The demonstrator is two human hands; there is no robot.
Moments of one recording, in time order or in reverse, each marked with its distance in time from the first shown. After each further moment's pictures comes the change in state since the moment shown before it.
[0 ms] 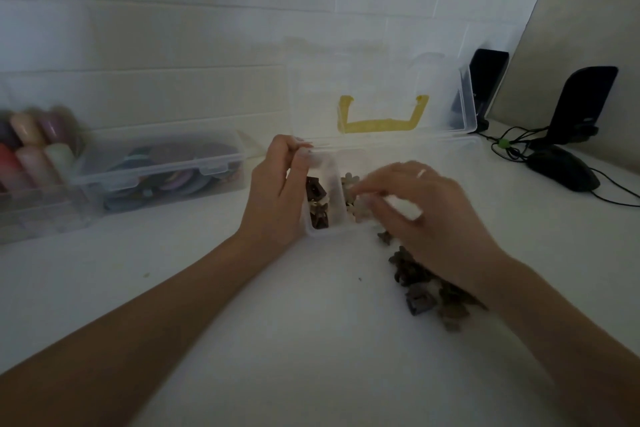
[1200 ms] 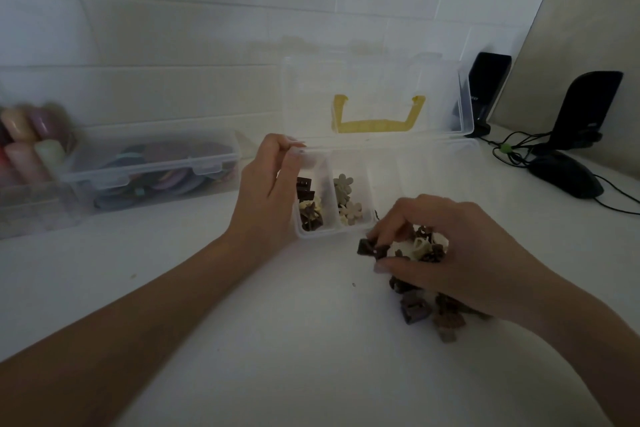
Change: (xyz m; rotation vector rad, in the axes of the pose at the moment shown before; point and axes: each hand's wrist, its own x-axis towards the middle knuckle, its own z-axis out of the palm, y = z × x) left_hand 0.001 0.002 0.000 -0.050 0.009 -0.066; right_hand -0.022 0.000 -0.027 0.077 -0.303 0.139
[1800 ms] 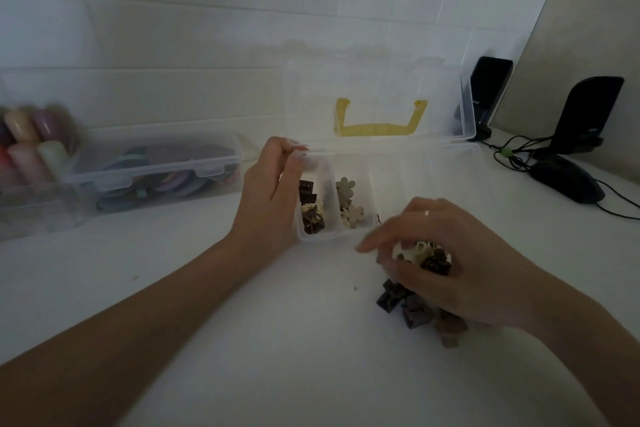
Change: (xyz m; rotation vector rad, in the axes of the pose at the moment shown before) left_hand -0.001 0.000 0.000 0.007 0.006 -0.003; right_hand 0.003 0.001 -0.002 -0.071 -0.092 -0.093
